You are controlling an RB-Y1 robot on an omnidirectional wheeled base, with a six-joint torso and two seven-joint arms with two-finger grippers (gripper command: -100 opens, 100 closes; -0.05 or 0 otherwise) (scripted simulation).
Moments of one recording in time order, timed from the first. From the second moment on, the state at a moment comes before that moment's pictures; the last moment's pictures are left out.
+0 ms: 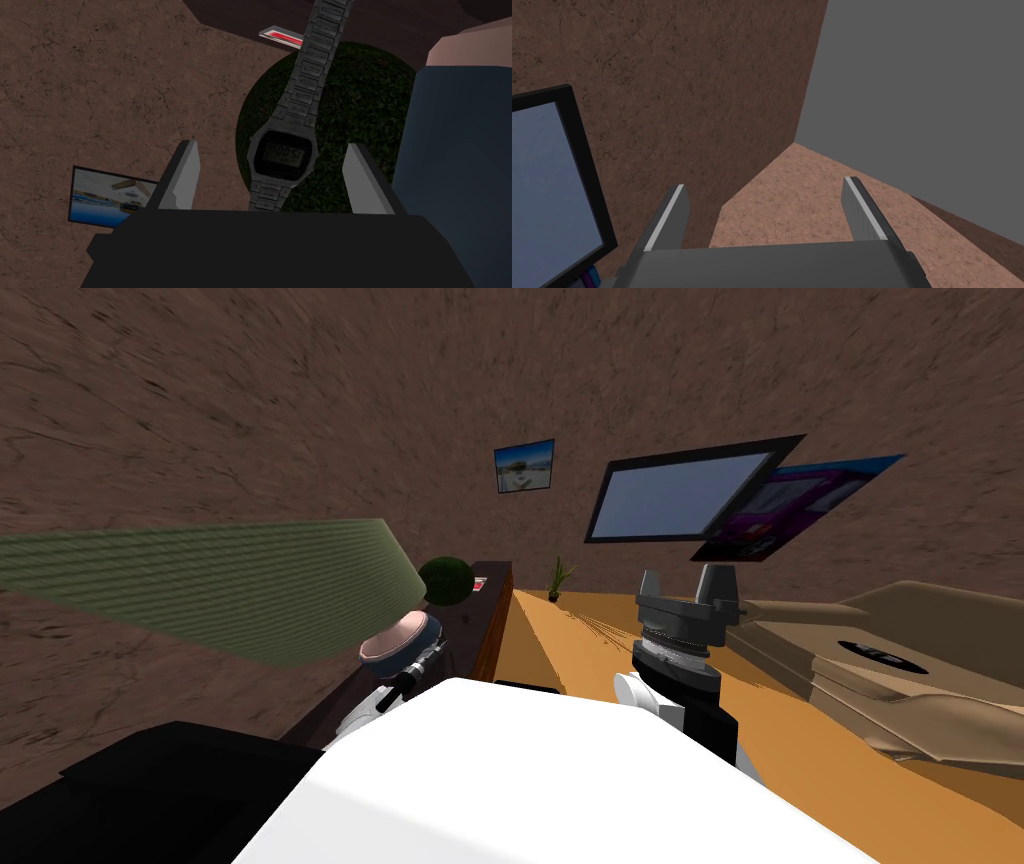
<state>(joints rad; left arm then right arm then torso) 0.16 0.59 0.07 -0.65 -0.31 -0.79 -0.49 0.50 0.01 -0.03 -2.38 -0.01 -0.64 0.03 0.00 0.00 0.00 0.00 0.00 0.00</state>
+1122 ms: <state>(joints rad) 0.16 0.65 0.08 -0.62 -0.26 -0.76 -0.36 0.50 0.01 -0.03 -2.38 -0.01 -0.64 0.03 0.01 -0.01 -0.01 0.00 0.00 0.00</state>
